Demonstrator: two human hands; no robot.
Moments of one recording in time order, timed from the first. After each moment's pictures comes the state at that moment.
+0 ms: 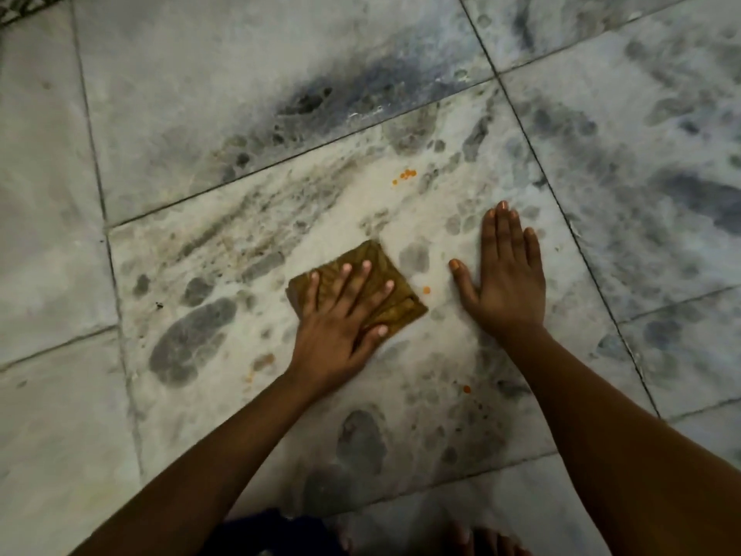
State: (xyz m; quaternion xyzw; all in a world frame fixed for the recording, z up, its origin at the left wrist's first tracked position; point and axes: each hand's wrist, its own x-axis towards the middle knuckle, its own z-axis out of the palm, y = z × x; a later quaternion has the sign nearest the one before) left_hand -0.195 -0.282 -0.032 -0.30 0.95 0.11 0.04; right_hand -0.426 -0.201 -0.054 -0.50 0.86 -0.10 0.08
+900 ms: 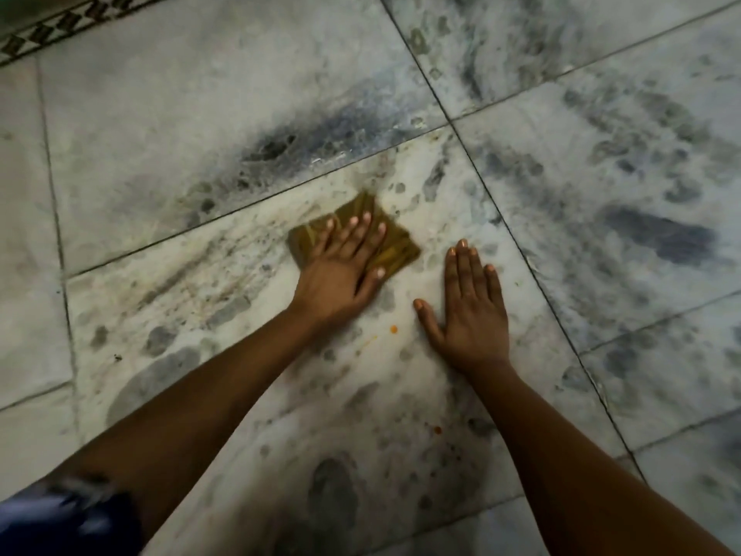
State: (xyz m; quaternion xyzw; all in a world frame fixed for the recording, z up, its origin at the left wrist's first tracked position) left_hand -0.296 -0.362 -0.026 -0.27 0.96 0.08 0.02; right_hand -0.427 -0.202 -0.052 -0.49 0.86 -0.10 0.08
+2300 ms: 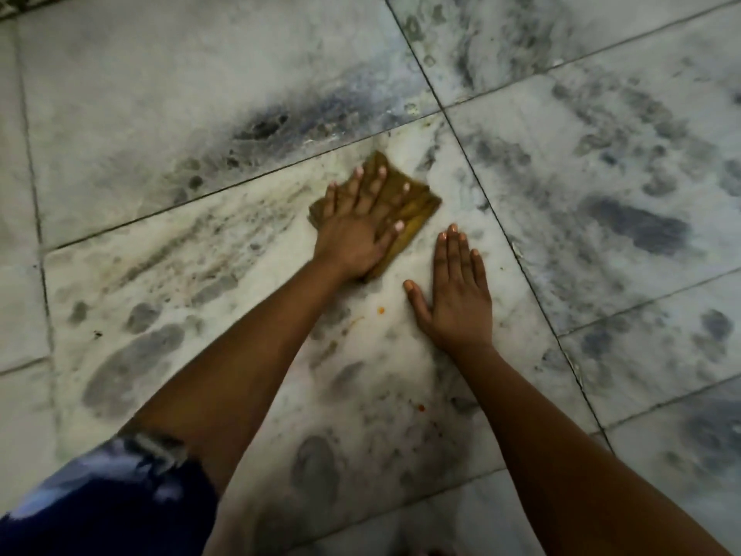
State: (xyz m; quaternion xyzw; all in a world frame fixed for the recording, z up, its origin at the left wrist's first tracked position) left_hand -0.343 -0.366 -0.035 -0.31 0.94 0.08 0.06; right_hand -0.427 -0.201 -0.050 -0.50 0.86 -0.11 0.10
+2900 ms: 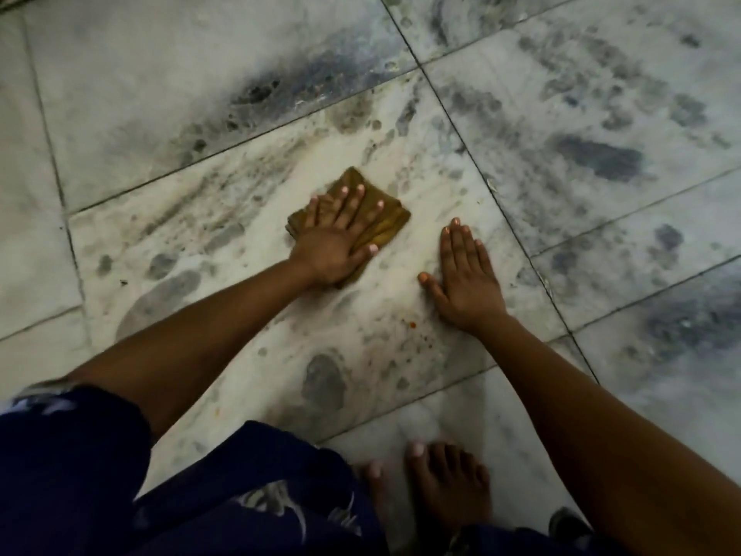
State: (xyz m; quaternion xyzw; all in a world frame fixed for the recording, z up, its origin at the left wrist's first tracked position) left_hand -0.270 -0.306 -0.017 -0.25 0.95 0.10 0.17; right_hand -0.413 -0.117 -0.045 -0.52 0.83 -0.08 0.16
